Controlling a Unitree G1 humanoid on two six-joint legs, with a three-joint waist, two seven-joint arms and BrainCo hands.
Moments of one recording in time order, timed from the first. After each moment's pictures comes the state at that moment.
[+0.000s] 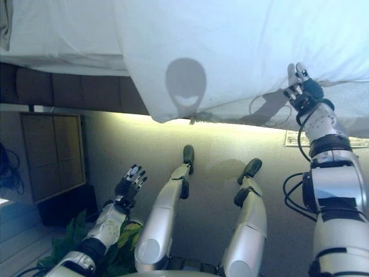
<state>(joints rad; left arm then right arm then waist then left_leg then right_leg) -0.16 0.34 -0.34 0.69 -1.08 -0.26 -0.11 -1.14 -0.73 0.14 1.20 1.15 0.18 0.03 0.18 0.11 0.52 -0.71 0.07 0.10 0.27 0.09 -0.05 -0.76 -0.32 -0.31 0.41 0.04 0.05</state>
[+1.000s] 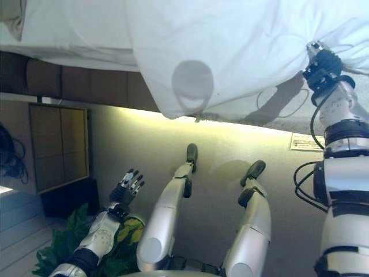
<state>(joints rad) -0.08 0.37 -0.32 0.61 -1.08 -0.23 -0.16 -1.20 -0.79 0.19 1.17 1.13 0.13 0.17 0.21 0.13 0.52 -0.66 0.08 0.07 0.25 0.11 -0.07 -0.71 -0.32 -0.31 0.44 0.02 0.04</state>
